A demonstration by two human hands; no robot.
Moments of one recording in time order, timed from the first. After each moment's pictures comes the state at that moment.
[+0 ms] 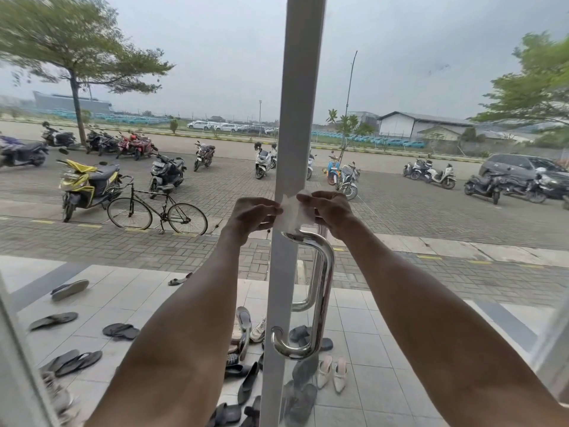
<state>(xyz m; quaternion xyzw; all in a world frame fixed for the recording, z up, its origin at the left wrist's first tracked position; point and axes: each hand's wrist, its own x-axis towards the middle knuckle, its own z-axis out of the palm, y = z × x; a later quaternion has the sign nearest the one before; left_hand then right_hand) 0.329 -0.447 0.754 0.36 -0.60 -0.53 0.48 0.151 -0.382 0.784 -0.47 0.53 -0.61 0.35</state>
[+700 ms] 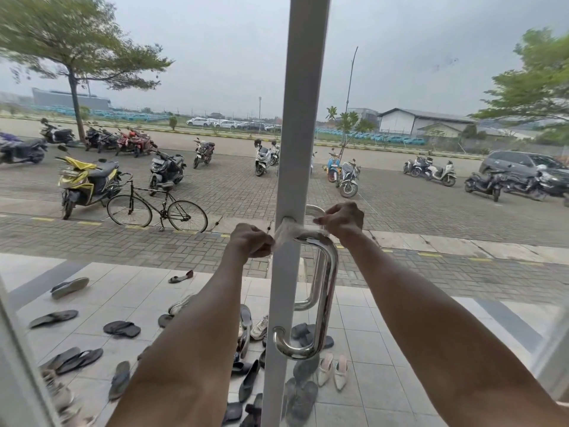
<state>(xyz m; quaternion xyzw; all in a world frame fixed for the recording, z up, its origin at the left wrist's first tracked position) 0.329 -0.468 0.702 0.51 -0.56 -0.51 0.41 0.128 -0.406 0.754 -0.44 0.76 -0.47 0.10</state>
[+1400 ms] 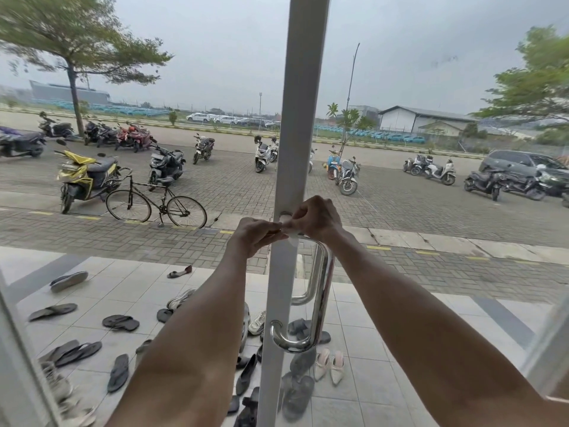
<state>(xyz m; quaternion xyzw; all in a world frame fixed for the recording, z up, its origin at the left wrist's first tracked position) 0.316 -0.455 0.710 0.36 -0.47 -0.67 0.45 0.164 -0.399 0.754 -0.63 0.70 -0.33 0.00</state>
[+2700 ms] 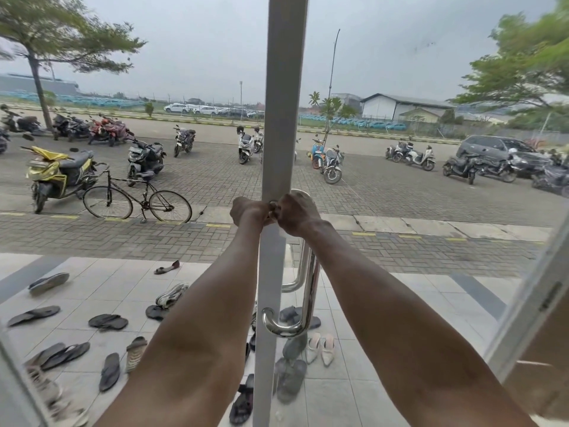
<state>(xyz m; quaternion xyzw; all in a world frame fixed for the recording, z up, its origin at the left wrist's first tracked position) 0.284 -0.469 0.729 0.51 -0.42 -0.56 0.50 0.190 -0.383 0.750 -0.68 0.70 -0.21 -0.08</state>
